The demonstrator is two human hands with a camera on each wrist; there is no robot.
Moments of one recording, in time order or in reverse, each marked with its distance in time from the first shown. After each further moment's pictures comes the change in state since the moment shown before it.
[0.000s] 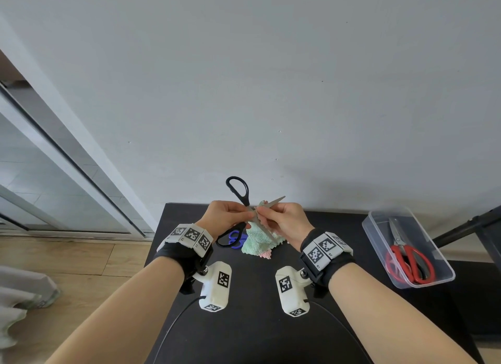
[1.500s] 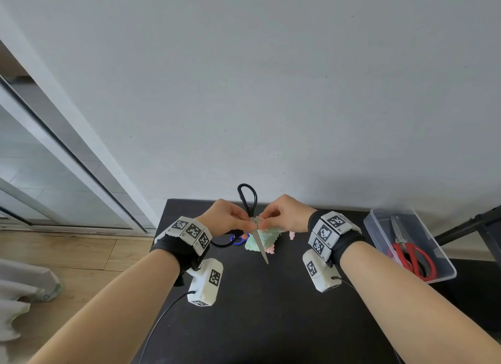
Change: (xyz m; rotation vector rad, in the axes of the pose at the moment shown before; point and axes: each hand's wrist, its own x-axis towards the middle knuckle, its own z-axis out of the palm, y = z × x) left_hand -0.005 0.004 -0.010 0.372 -0.180 0.033; right_hand 0.004 -0.034 -0.010 -0.865 -0.354 0.047
